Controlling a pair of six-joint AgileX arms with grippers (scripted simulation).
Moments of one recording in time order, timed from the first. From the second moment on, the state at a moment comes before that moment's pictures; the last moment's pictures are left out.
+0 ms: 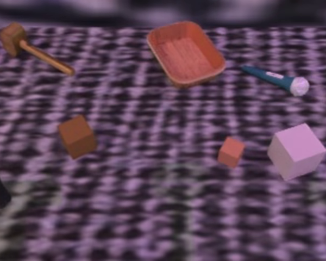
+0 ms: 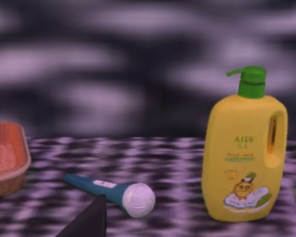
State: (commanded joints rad) left arm 0.00 0.00 0.00 0.00 0.00 0.00; right arm 0.00 0.00 0.00 0.00 0.00 0.00
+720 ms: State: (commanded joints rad) left arm 0.00 0.00 0.00 0.00 0.00 0.00; right arm 0.14 0.57 0.51 -0.32 0.00 -0.15
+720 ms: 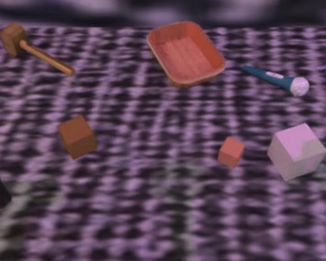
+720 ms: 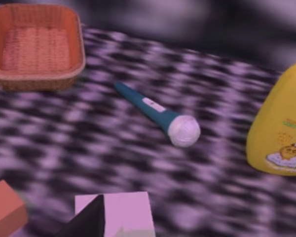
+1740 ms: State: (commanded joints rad) left arm 0.00 0.00 0.00 0.00 0.00 0.00; right arm 0.48 2.14 1.72 -1.11 0.00 -0.52
